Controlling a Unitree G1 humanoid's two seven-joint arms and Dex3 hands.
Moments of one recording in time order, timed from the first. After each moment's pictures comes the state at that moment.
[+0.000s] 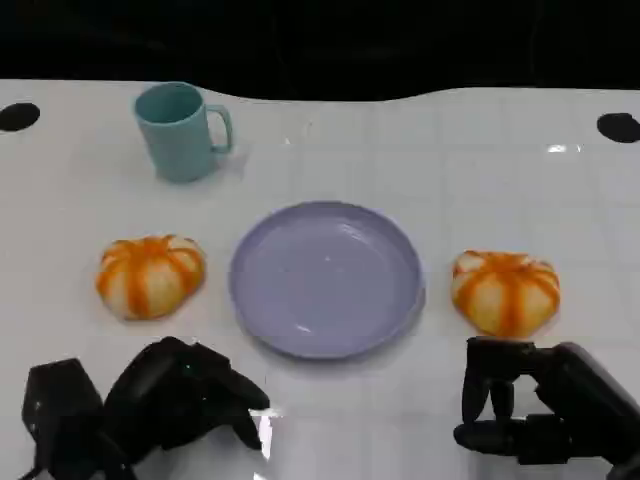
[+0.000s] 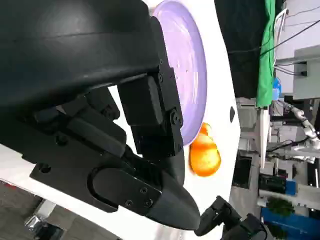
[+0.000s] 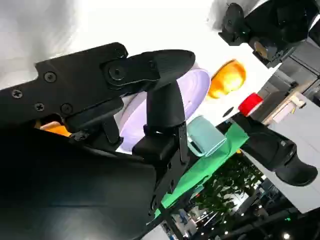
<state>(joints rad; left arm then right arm) -0.28 0.06 0.10 0.96 -0.20 -0.61 -0.78 -0.11 -0.28 0.16 0.53 -0.35 -0.94 0.07</state>
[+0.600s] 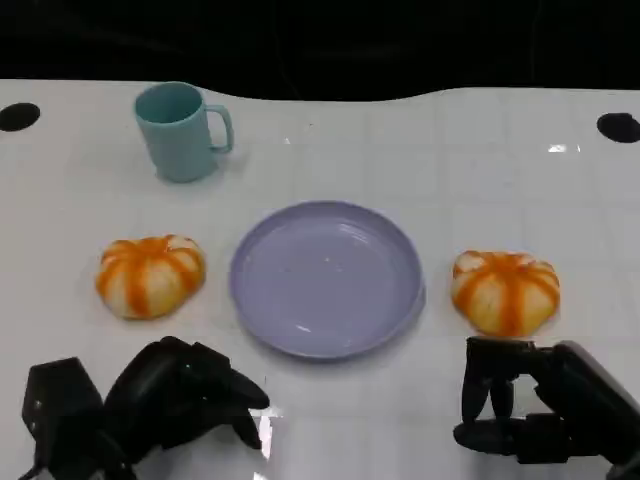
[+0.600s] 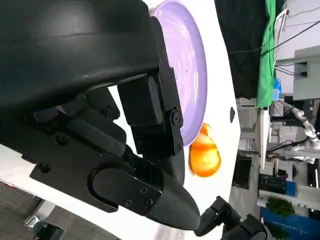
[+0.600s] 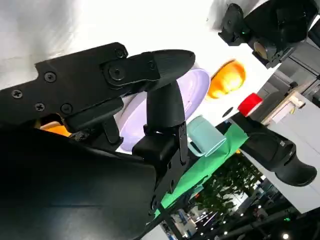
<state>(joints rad) -0.28 0.06 0.10 0.97 -0.20 -0.61 -0.78 -0.11 -0.28 0.16 0.54 -0.35 -0.95 0.07</state>
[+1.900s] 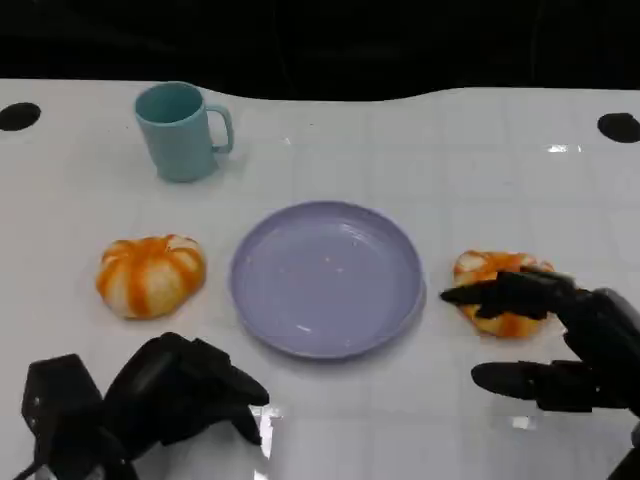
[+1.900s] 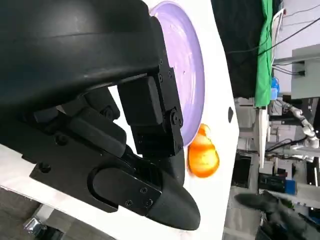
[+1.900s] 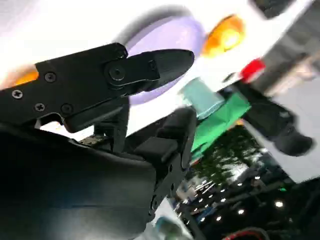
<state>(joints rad) -0.29 0.06 0.11 0.97 -0.20 -0.62 -0.78 -0.06 -0.32 0.06 0.18 -0.36 -0.70 0.07</state>
